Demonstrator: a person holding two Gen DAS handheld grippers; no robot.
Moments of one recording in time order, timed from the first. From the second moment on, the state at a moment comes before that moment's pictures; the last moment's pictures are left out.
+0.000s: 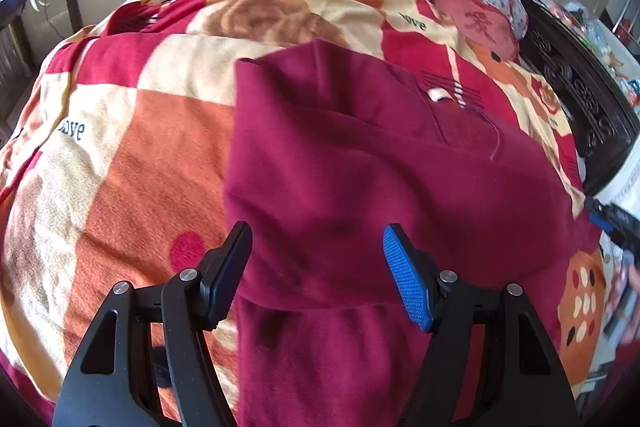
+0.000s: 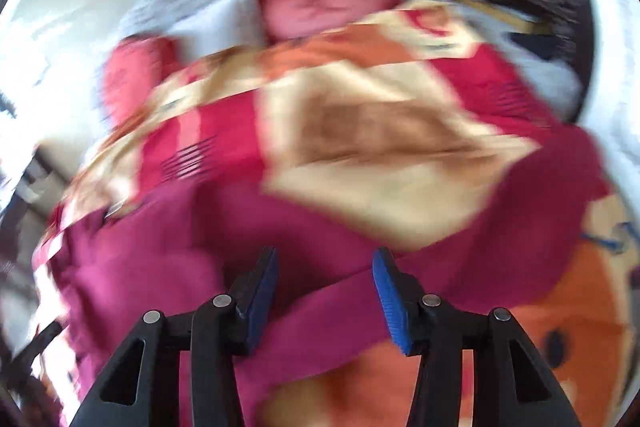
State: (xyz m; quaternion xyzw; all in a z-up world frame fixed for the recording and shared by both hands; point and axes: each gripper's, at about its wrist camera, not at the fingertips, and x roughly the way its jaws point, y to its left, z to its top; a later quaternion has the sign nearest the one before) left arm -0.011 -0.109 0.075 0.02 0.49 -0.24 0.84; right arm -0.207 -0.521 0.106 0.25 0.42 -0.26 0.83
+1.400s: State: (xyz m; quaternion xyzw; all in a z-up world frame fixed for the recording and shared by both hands) left arm -0.012 -0.082 0.094 -0.03 0.48 -0.23 0.84; right arm -0.178 -0.457 0.219 0.27 0.30 0.01 0.91
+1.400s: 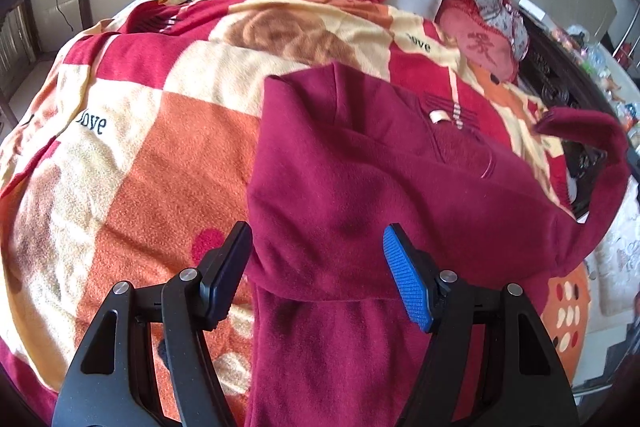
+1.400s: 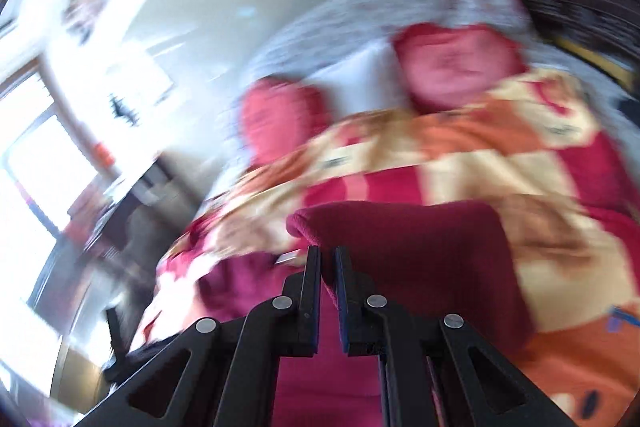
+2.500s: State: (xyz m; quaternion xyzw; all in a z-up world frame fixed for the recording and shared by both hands) left arm 0.005 -0.165 0.066 -0.05 0.51 -0.34 0.79; right arm -0.155 -0.344 0.125 0.22 0.43 0.08 0.87
